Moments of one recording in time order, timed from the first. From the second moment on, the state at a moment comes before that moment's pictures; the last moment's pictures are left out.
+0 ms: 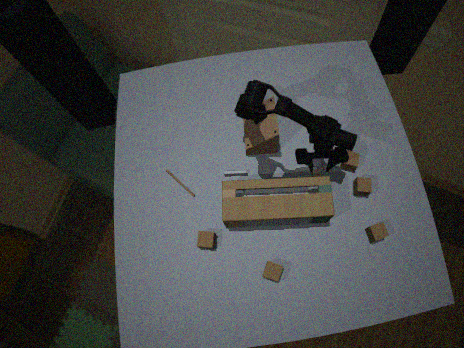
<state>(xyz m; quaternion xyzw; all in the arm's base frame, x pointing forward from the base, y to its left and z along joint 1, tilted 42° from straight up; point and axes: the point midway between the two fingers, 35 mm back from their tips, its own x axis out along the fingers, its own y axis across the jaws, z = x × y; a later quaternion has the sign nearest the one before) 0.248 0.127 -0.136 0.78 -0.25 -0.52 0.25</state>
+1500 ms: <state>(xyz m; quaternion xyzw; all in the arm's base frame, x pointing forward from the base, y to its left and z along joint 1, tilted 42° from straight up) 0.248 0.086 -0.184 0.78 -0.24 -0.51 0.25</state>
